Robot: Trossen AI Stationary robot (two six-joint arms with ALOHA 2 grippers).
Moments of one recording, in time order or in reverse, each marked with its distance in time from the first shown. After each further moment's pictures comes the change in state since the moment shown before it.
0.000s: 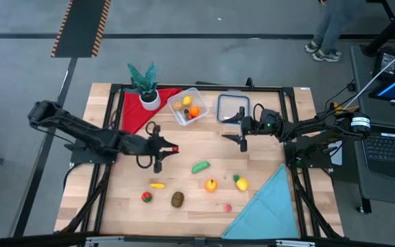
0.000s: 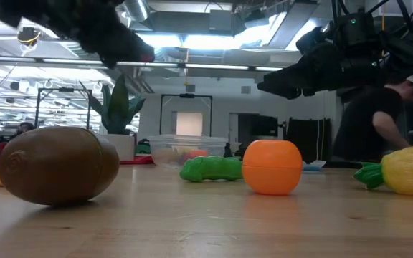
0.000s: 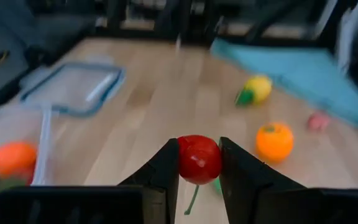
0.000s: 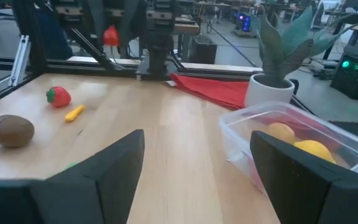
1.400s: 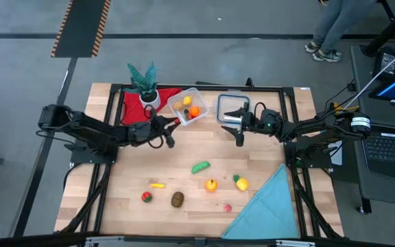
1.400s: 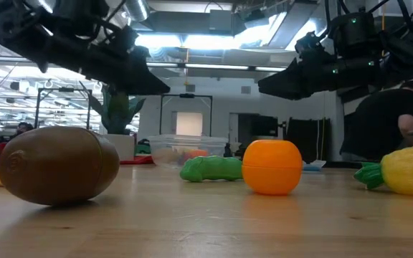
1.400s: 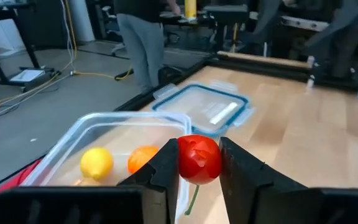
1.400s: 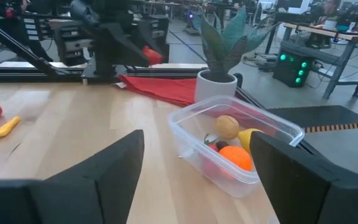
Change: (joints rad) left arm 0.295 0.222 -0.148 0.533 -0.183 0.066; right arm 0.000 0.000 0.000 0.015 0.215 0.017
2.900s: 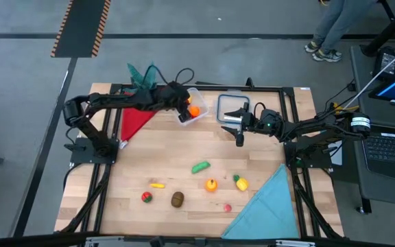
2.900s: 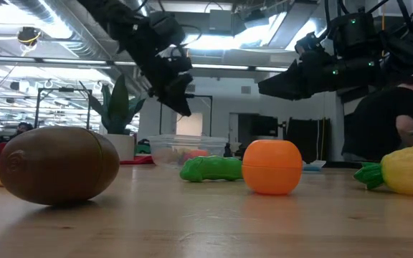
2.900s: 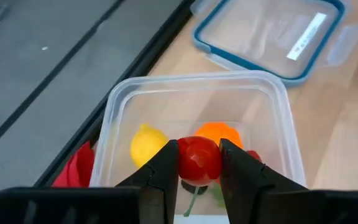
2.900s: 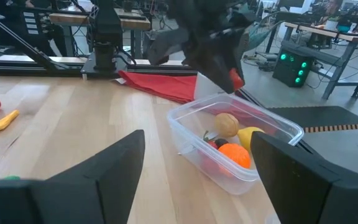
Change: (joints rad) left arm 0.400 0.295 0.701 -0.964 0.358 0.115; right arm -0.001 0.000 0.000 -0.011 0.000 -0.022
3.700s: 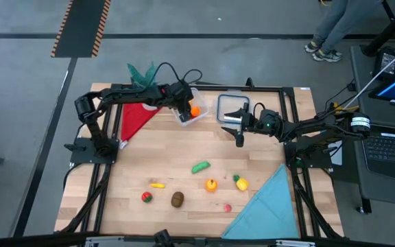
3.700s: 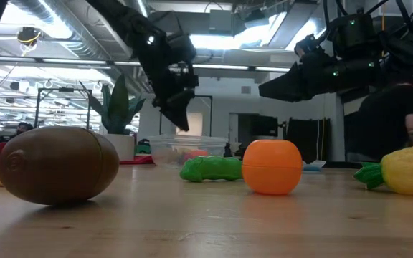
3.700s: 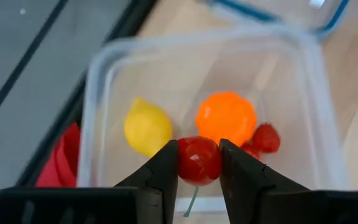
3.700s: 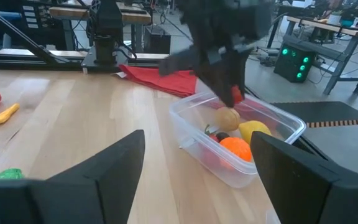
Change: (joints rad) left arm 0.036 0.146 0.146 -0.193 0.035 0.046; right arm 0.000 0.000 0.000 -0.022 0.000 -0.002
